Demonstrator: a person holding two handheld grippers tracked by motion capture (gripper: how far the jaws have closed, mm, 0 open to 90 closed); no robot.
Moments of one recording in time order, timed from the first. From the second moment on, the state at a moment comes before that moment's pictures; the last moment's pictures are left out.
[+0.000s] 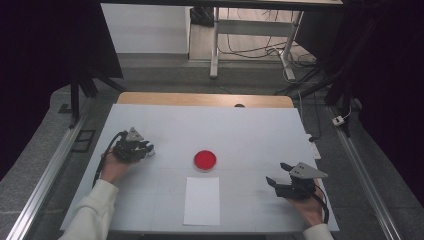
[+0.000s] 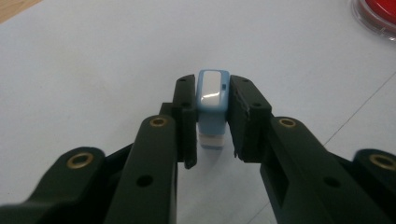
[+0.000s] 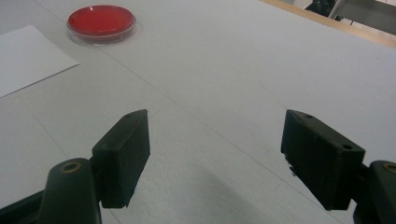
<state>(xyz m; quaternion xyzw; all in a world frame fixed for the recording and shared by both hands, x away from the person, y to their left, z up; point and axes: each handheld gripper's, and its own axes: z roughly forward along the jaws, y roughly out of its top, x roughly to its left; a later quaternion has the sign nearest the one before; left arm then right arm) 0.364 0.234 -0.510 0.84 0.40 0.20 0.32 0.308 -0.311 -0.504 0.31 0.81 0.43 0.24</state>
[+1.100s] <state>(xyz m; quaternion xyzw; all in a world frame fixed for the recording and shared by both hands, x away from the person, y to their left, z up) 0.358 0.241 -0.502 0.82 0.41 0.19 0.36 0.307 -0.312 -0.504 0.31 0.81 0.43 0.25</state>
